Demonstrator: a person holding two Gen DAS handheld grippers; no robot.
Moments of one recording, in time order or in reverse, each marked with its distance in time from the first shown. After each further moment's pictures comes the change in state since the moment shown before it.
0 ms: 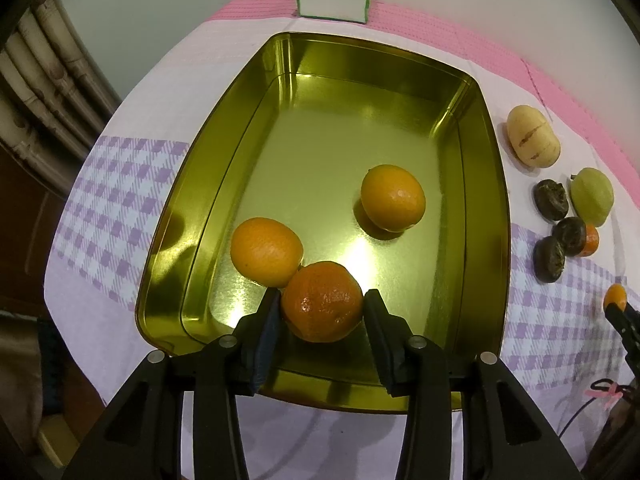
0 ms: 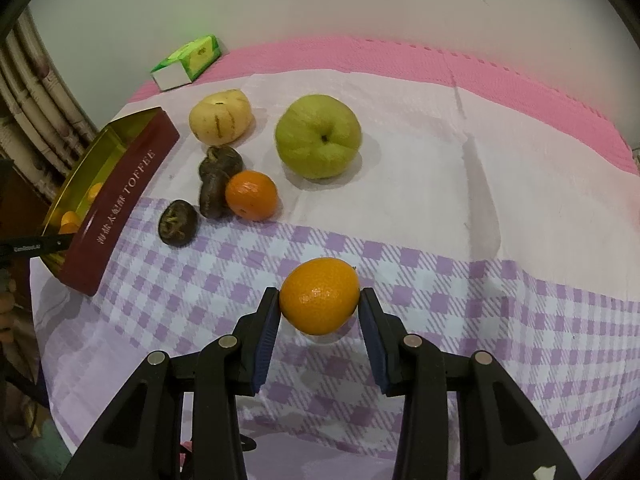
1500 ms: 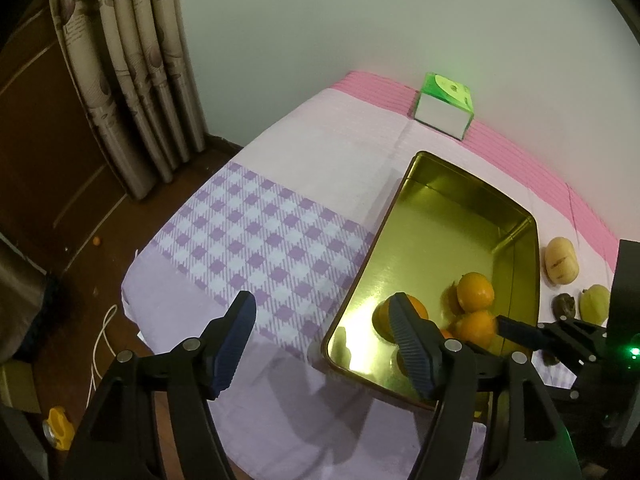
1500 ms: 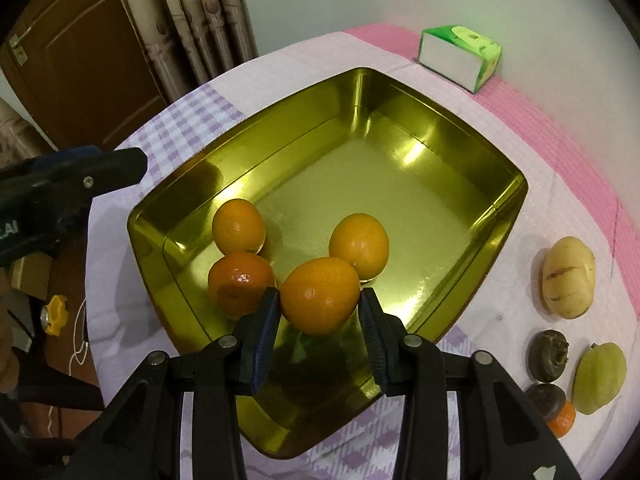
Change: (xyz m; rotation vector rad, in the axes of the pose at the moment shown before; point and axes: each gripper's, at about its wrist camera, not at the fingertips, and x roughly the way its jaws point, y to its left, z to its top) left arm -0.074 0.093 -0.013 -0.270 -0.254 0.082; right arm 0.072 0.280 0.065 -0.578 0.118 0.193
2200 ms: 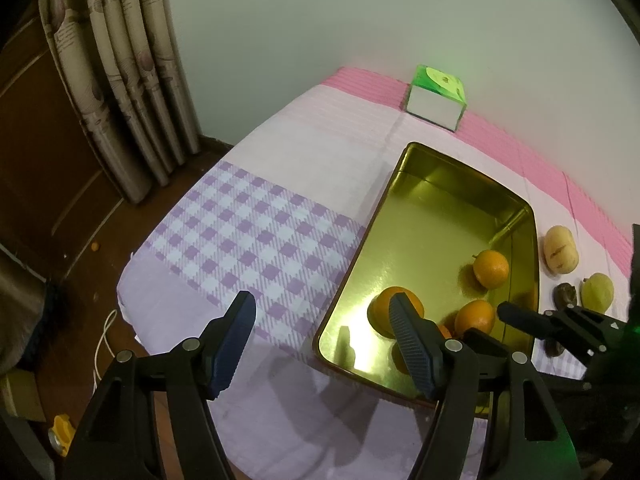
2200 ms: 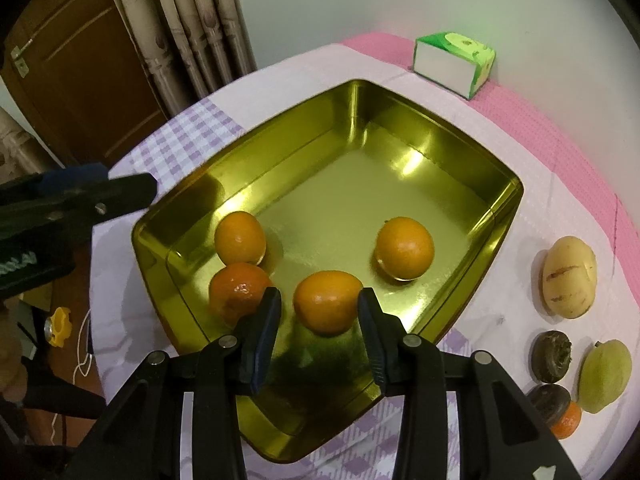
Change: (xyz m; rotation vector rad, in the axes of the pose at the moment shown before) left arm 0.002 -0.007 -0.002 0.036 0.007 -0.005; right arm -0.008 -0.002 -0.002 0.026 -0.061 0.015
